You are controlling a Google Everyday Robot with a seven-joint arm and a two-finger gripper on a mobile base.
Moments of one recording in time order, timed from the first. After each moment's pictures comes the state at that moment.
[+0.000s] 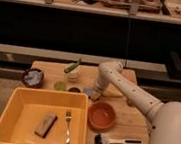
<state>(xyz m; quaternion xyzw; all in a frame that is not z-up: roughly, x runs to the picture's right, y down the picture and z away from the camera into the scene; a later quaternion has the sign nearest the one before) 0.061 0.109 0.923 0.09 -0.33 -0.94 0.08</state>
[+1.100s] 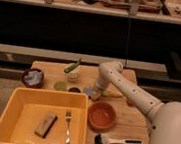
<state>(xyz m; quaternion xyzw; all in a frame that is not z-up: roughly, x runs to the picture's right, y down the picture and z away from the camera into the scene) 0.062 0.110 0.923 0.09 -0.33 -0.94 0.08</state>
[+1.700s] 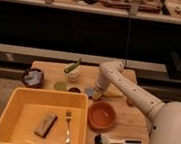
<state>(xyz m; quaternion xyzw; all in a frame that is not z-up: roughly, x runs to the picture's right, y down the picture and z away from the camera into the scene) 0.069 0.104 0.914 0.08 -0.33 -0.94 0.08</state>
